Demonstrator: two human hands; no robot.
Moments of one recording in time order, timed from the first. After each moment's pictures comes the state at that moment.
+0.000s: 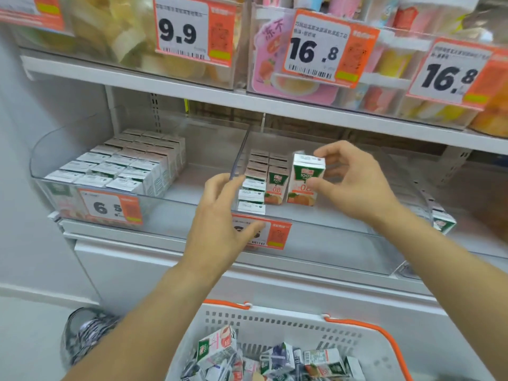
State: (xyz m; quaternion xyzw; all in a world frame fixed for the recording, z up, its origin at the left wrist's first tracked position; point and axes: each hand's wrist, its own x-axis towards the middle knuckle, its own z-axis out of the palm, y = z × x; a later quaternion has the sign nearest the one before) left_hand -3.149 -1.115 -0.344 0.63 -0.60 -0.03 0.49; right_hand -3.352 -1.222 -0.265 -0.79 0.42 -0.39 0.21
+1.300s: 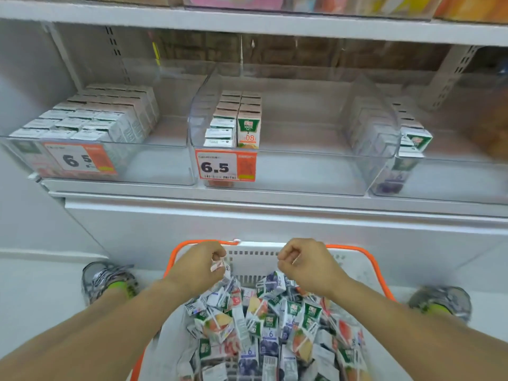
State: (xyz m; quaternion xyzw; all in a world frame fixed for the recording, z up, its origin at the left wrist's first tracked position) left_hand -3.162 -1.054 -0.494 0.71 -0.66 -0.23 0.13; right_hand -3.413 -1.106 -0.463 -0.75 0.53 -0.14 0.37
